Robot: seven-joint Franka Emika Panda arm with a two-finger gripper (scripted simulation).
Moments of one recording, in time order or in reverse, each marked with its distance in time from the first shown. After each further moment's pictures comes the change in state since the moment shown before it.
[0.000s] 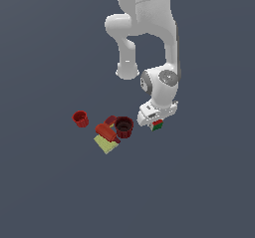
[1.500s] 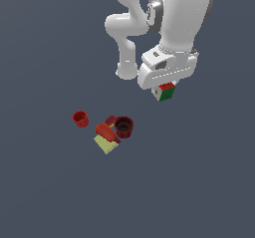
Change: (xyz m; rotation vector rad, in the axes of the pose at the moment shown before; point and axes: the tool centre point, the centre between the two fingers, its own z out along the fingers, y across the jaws) arm 0.006 0.016 -0.242 0.003 0.002 -0.002
